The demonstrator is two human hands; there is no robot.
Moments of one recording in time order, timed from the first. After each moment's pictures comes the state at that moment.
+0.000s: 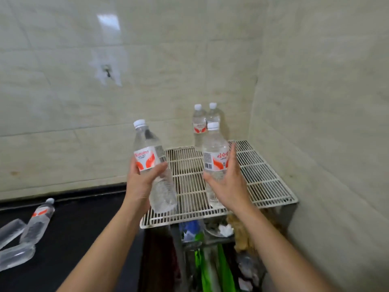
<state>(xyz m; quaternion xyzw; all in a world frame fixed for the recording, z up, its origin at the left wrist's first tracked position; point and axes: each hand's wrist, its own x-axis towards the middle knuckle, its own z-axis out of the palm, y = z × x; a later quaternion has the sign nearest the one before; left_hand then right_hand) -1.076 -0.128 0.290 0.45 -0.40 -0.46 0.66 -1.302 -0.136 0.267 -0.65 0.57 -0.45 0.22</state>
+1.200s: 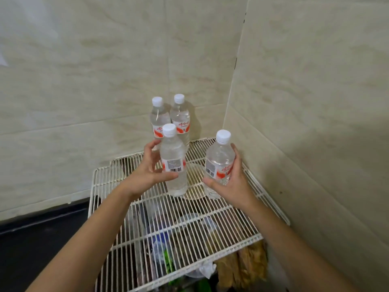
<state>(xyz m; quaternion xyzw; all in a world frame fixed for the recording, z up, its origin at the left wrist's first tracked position) -1.138 -0.344 0.256 0.40 -0.63 -0.57 0.34 -1.393 -0.279 0.225 -0.56 0.63 -0.43 0.32</state>
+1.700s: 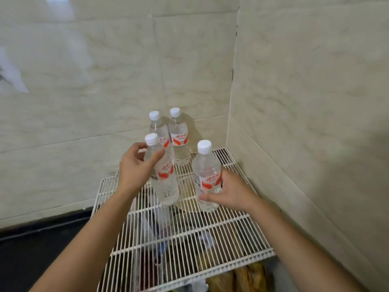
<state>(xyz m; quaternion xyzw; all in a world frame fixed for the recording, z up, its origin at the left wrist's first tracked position) -1.178 -0.342 0.292 0.58 -0.54 -0.34 0.51 -1.435 -0.312 0.241 -0.72 0.58 -0.25 0.31</state>
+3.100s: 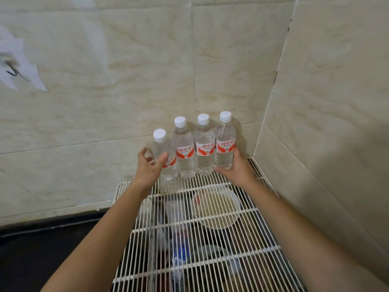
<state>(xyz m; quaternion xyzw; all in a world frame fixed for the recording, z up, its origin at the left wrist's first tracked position) -1.121 -0.436 0.247 0.60 -0.45 -0.45 0.48 -1.394 -0.464 0.212 -0.63 0.64 -0.33 0.29</state>
